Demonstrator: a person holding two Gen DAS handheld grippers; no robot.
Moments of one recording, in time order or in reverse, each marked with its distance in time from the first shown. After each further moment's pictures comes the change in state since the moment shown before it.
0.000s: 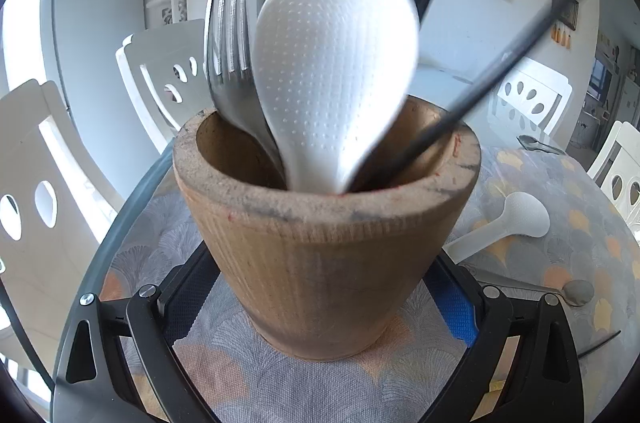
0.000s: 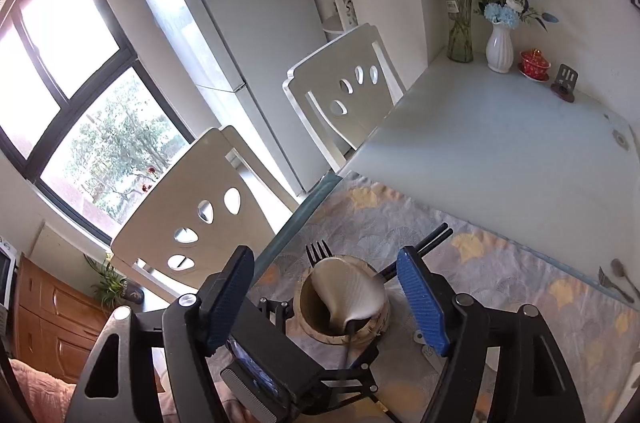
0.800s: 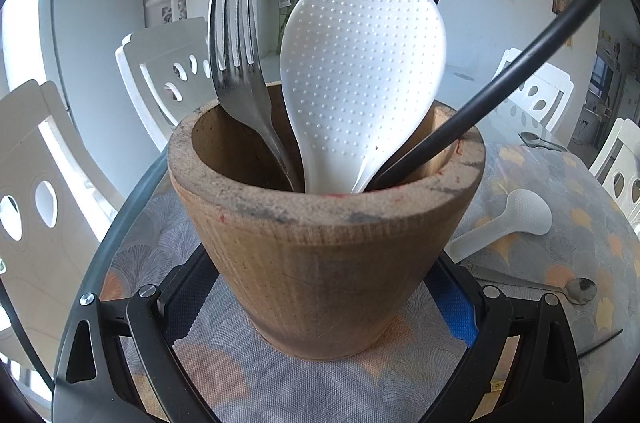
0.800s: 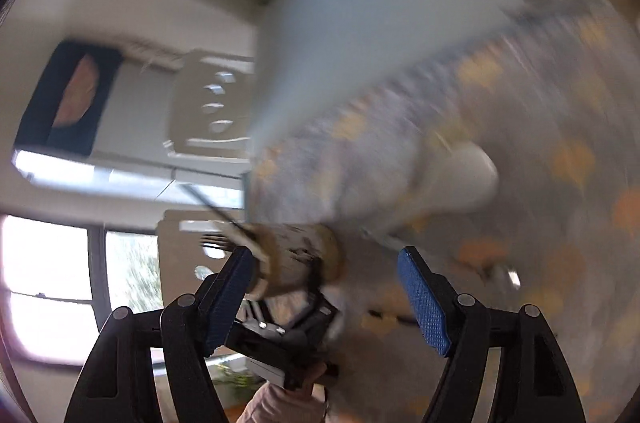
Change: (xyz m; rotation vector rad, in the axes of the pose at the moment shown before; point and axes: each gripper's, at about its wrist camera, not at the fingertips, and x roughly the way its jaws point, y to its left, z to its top) left arm 0.004 -0.001 0.002 0.007 0.011 0.008; right arm -0.031 -0.171 -0.125 0.891 0.101 0.073
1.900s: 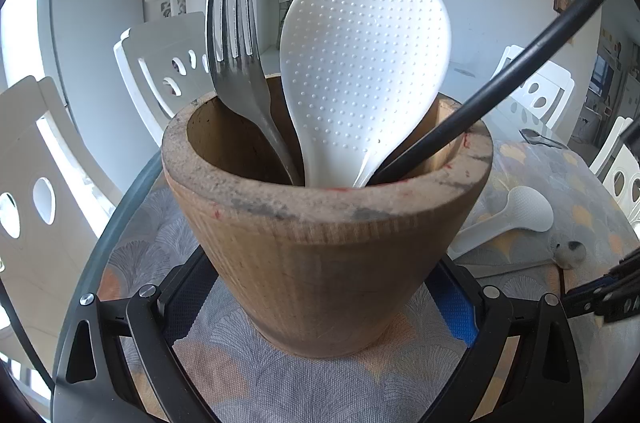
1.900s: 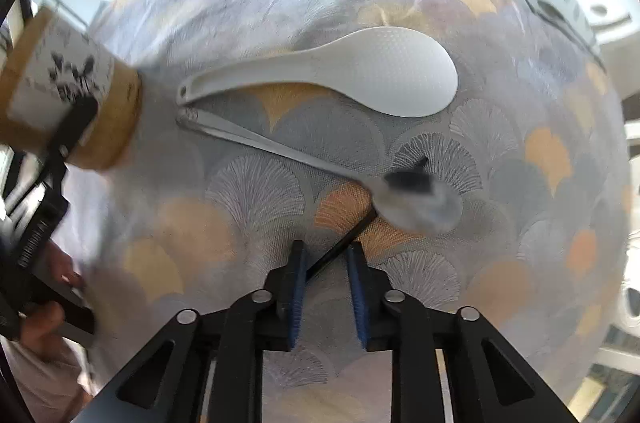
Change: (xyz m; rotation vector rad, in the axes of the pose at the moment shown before) left arm 0.002 0.002 -0.002 -0.003 0.015 -0.003; right arm 0.120 -0.030 -0.053 -0.452 0.144 -0.567
